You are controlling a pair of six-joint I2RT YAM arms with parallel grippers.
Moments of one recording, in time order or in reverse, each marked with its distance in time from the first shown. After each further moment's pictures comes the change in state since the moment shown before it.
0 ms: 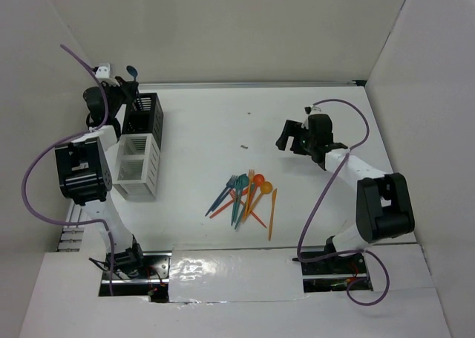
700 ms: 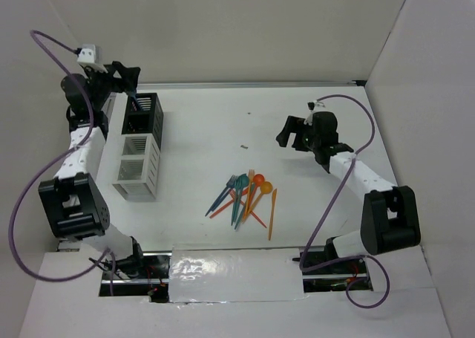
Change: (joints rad) left arm -0.012 -0.339 -0.024 -0.259 0.025 0.019; right arm 0.000 -0.078 0.004 -0.001 -0.026 -0.013
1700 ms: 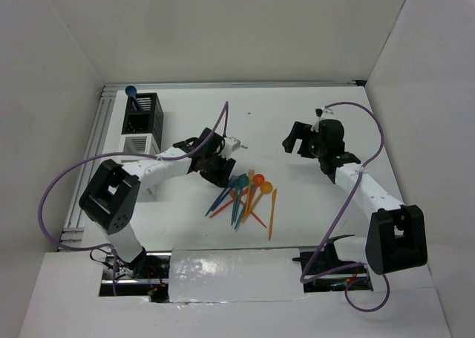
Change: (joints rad) left arm -0.860 0.092 -0.124 -0.952 -0.300 0.152; right arm -0.018 -0.151 -0.093 -0.037 0.046 0.010
